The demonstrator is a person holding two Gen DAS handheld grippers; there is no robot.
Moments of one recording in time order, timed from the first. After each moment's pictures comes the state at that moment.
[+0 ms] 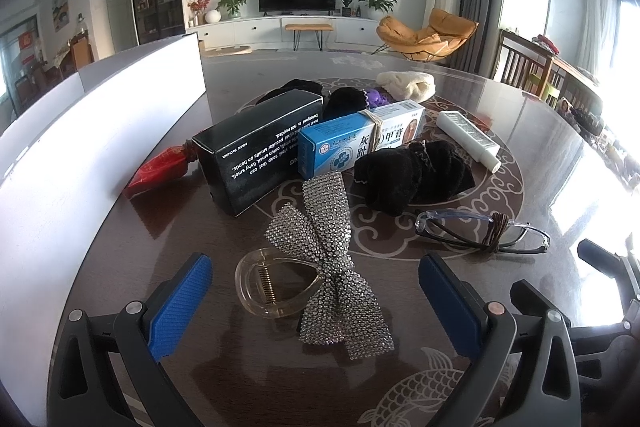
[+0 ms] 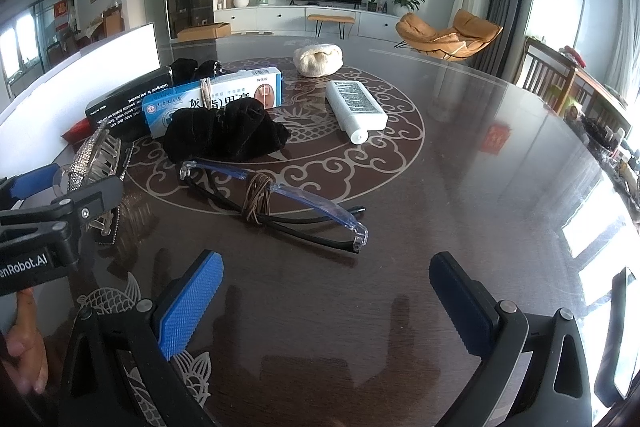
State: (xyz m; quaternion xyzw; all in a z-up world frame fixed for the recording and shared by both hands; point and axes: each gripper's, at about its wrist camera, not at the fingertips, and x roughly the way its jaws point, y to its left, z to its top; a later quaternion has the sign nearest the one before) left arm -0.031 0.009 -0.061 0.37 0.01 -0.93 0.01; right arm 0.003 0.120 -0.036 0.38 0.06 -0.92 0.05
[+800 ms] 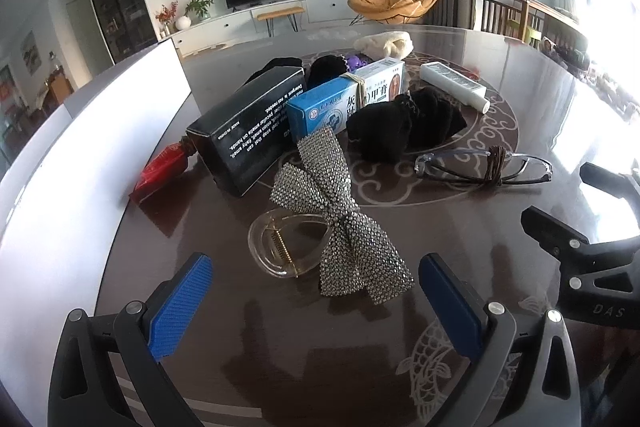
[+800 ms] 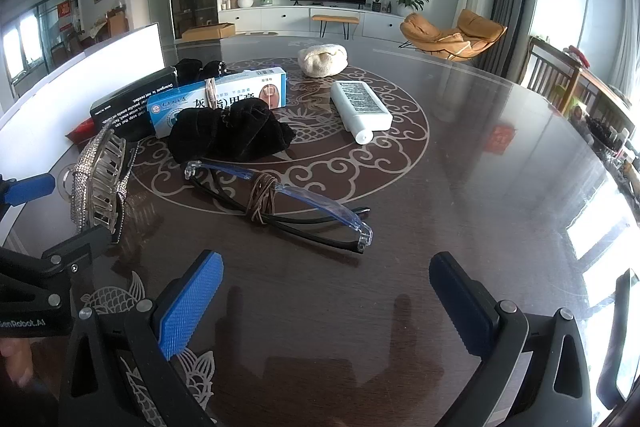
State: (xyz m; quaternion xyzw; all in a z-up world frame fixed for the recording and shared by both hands) left arm -0.014 0.012 -0.065 0.41 -0.08 -0.91 -0.02; right arm 0.003 0.120 -0.033 0.38 0.06 -0.92 0.06
